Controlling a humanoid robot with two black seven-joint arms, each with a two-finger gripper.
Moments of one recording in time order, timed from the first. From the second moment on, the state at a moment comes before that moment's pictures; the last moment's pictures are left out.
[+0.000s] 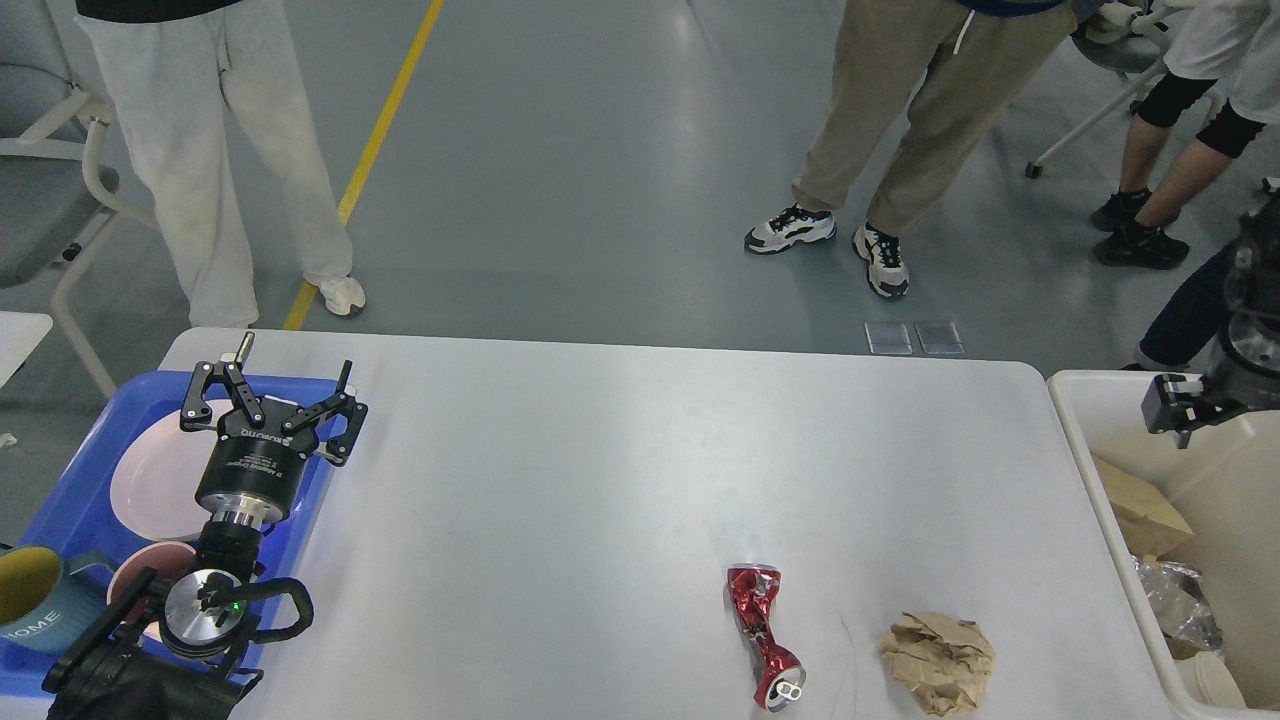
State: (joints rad) left arm -0.32 0.15 -1.35 -0.73 0.03 -0.59 -0.20; right arm 1.88 -0.47 -1.28 1.05 -0.48 0.88 -0.30
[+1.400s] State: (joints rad) left arm -0.32 0.15 -1.35 -0.73 0.03 -0.59 -0.20; right arm 2.14 -0.32 -1.39 1.71 -0.23 0.53 0.02
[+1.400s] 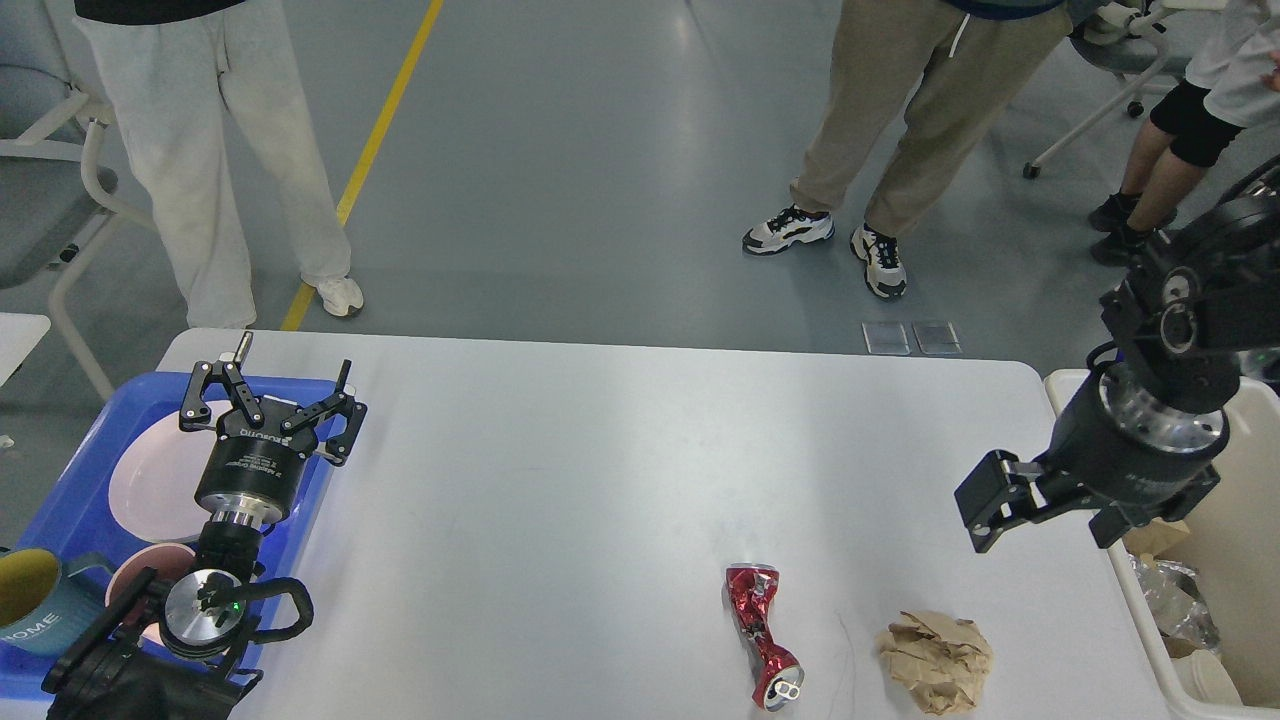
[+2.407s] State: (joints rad) left arm -0.32 0.15 -1.35 -0.73 0.03 -0.59 -0.20; right arm 1.44 -0.20 -1.24 1.42 -0.23 0.04 0.01
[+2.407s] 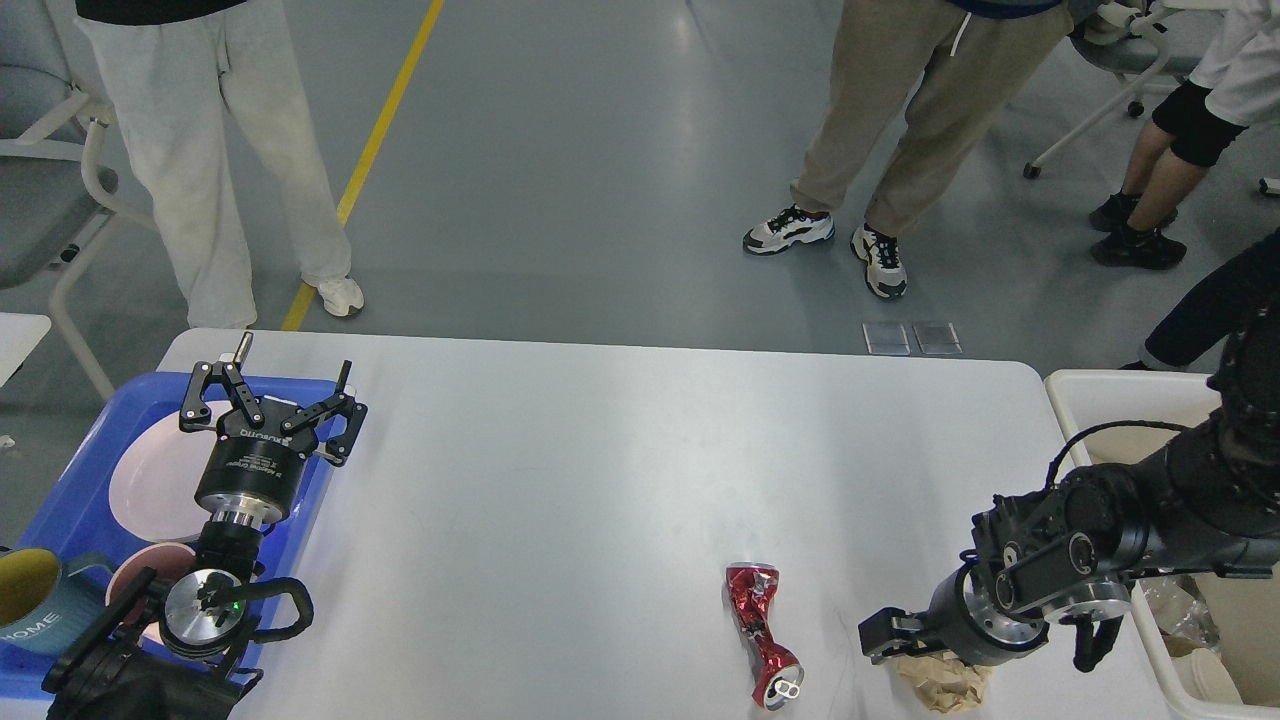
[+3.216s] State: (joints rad) left arm -0.32 0.15 -1.35 -0.73 0.03 -0.59 -0.20; right arm 1.37 -0.18 -1.24 1.34 -0.23 0.04 -0.04
